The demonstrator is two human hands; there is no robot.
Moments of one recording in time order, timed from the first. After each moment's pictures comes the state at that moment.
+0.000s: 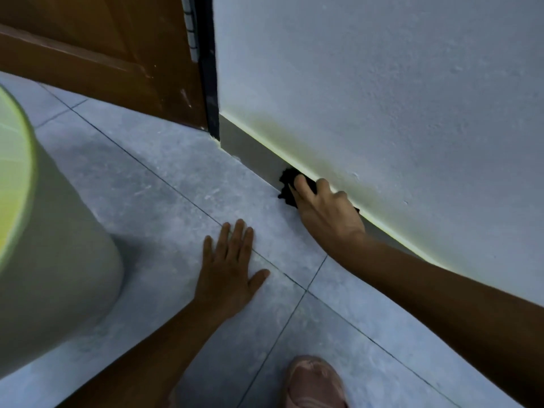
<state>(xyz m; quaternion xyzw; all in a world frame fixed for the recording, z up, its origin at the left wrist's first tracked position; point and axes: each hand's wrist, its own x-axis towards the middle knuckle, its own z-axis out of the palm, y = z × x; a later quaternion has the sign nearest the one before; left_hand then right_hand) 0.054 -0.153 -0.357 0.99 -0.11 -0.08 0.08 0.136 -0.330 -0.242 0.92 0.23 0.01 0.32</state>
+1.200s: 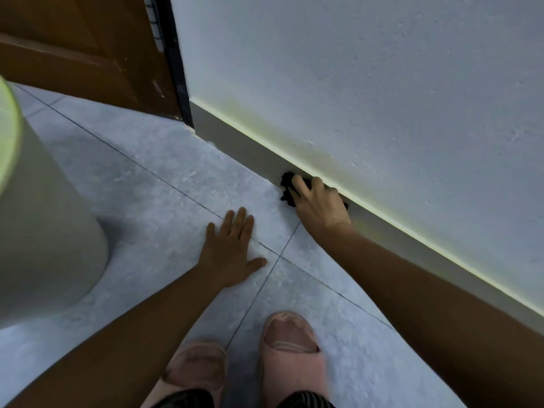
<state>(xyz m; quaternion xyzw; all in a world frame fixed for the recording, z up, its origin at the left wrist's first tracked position) 0.049 -0.190 -0.321 0.96 -0.17 -0.21 0.04 0.091 -0.366 -0.238 0.94 0.18 -0.06 0.28</state>
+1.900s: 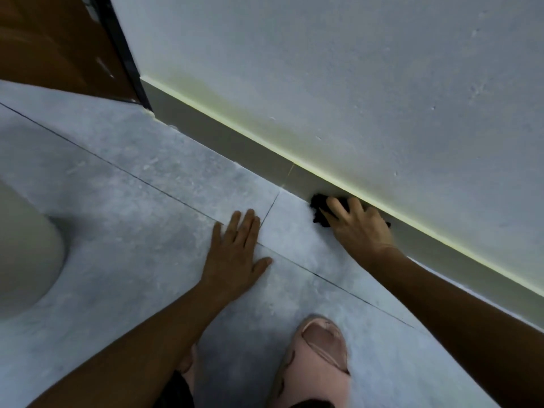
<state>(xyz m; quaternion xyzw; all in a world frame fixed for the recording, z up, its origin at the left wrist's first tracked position) 0.010 -0.246 -0.339 0.96 -0.22 -0.13 0.08 0.020 -0.482 -0.259 0.91 0.18 -0.03 0.37</state>
